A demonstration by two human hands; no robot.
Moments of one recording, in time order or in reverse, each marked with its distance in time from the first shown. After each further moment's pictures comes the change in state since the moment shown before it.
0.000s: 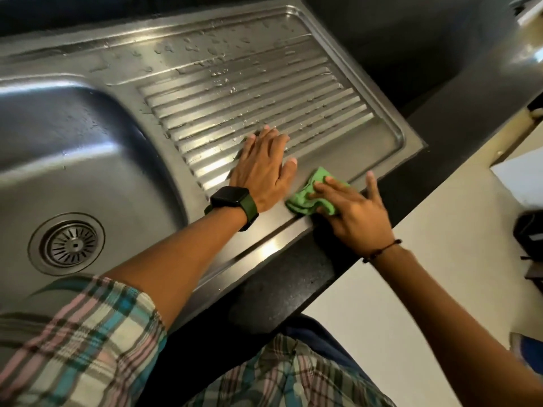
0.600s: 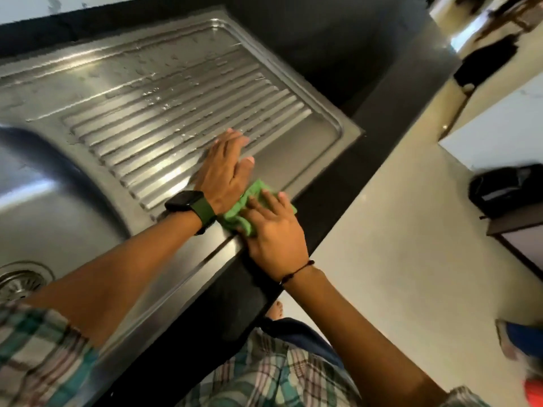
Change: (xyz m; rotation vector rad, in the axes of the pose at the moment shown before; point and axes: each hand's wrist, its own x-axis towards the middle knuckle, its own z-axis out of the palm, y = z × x) left_hand 0.019 0.016 0.009 -0.234 -0.030 0.101; right_hand -0.013 -0.063 0.019 0.073 0.281 0.063
